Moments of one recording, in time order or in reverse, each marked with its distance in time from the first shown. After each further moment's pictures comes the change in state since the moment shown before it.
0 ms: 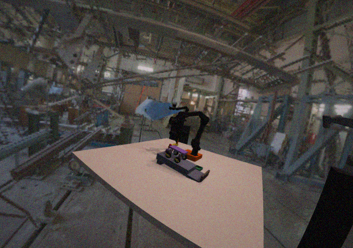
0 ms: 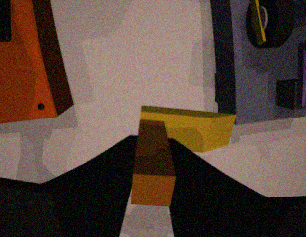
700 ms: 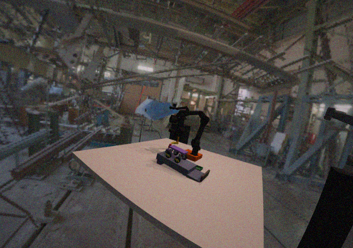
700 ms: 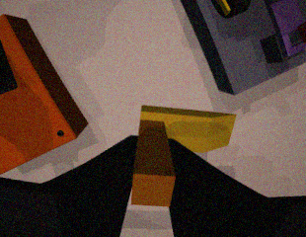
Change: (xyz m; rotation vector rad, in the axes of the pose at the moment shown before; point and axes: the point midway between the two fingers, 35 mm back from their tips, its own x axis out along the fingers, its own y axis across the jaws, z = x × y) arm -0.015 0.000 0.001 0.328 0.000 -0.001
